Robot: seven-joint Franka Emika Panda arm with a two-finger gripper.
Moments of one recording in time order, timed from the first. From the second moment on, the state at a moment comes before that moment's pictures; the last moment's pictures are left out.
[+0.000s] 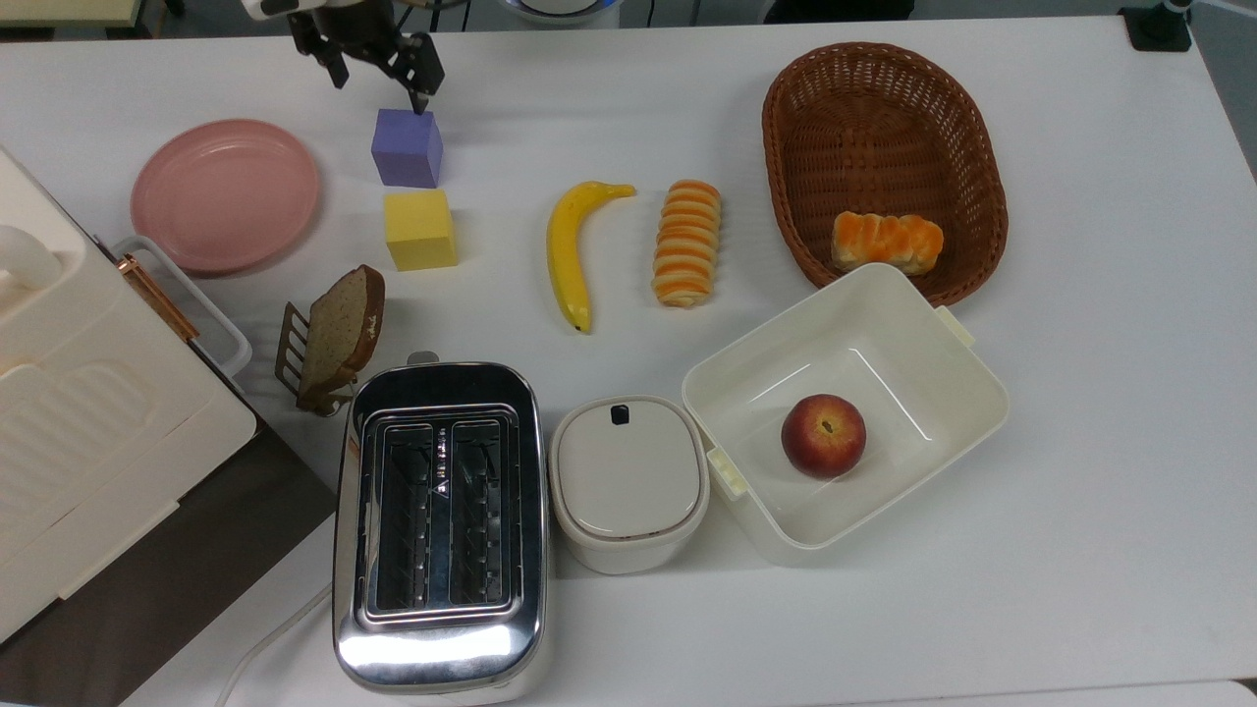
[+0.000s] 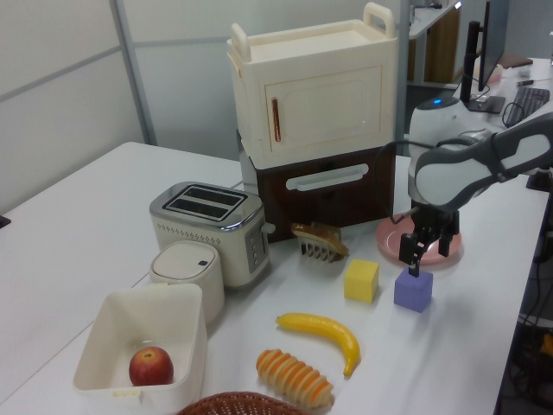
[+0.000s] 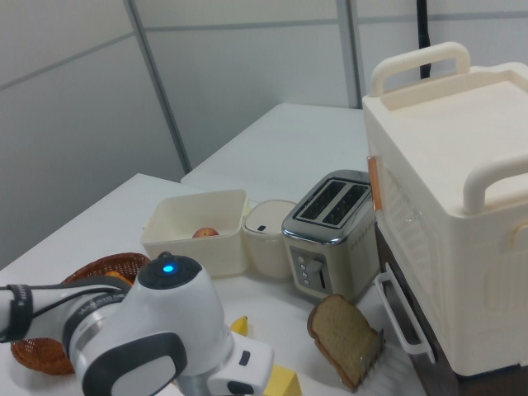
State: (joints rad) arm -0.22 -0.21 -0.14 -2.45 -0.09 2.22 0.03
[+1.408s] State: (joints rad) arm -0.17 -0.18 -0.13 -2.45 -0.15 2.29 0.03
